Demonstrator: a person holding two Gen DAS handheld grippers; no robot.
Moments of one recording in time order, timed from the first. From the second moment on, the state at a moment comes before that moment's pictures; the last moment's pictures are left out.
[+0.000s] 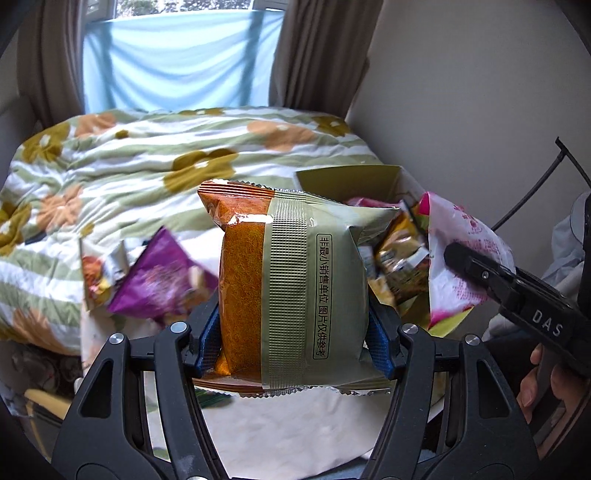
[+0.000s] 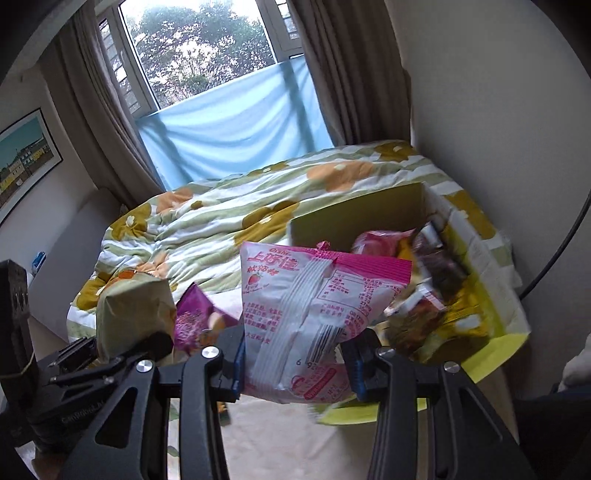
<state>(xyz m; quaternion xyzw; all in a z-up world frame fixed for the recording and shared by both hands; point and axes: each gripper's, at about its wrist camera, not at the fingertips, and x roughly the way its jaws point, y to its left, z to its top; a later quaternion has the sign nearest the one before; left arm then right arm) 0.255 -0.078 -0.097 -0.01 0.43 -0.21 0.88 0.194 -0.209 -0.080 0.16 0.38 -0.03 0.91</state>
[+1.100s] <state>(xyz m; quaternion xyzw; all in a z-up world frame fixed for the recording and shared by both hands) 0.222 -0.191 -0.146 -0.04 0.47 -0.09 0.88 0.192 -0.368 -0.133 0.12 0.42 0.05 0.90</state>
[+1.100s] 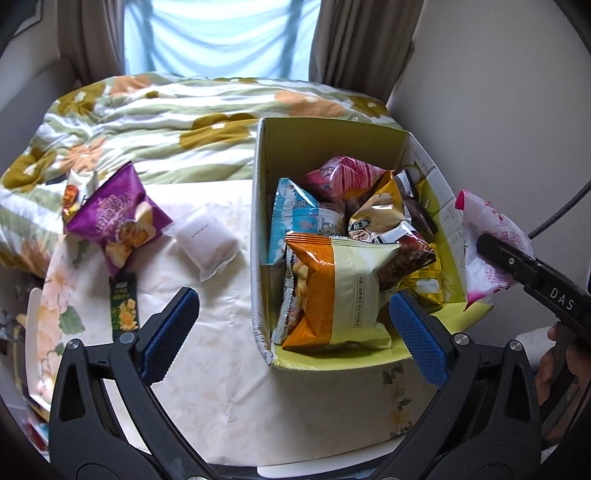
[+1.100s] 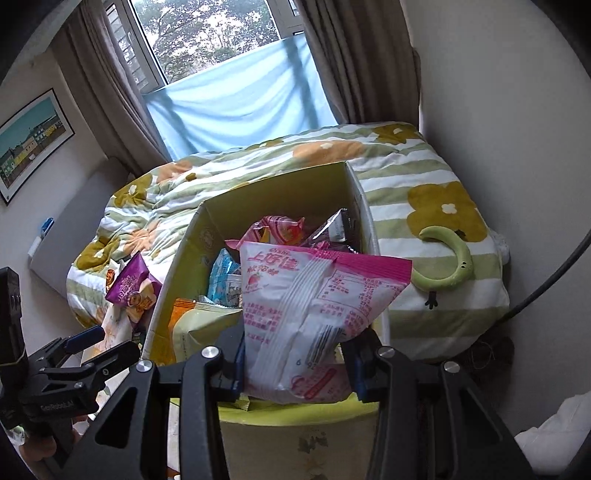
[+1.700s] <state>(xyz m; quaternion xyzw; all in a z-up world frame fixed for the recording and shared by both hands) 0.207 -0.206 -0.140 -0.01 0.46 -0.09 0.88 0.175 -0.367 -0.146 0.11 0.42 0.04 0.90</state>
